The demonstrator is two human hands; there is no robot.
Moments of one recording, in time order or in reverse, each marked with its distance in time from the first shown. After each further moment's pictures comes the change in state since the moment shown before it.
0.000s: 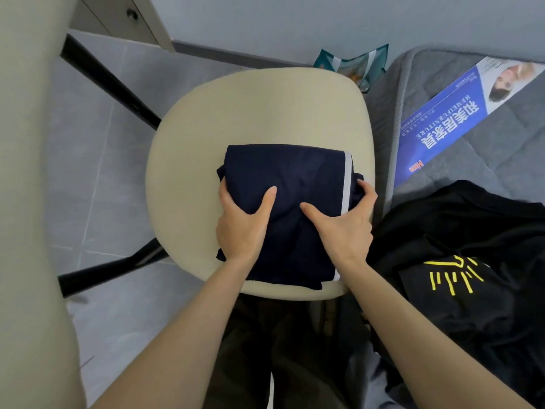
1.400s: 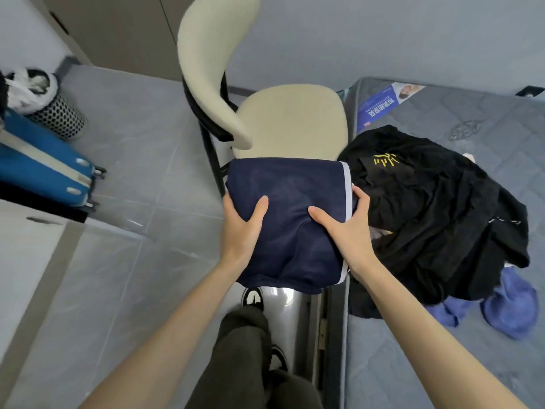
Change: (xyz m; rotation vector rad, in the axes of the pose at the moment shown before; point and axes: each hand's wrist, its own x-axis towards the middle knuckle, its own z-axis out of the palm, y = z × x) left_hand -0.362 -0.104 -0.288 -0.396 -0.132 0.207; right_hand -0.427 0.036 -0.173 0.326 -0.223 -0.269
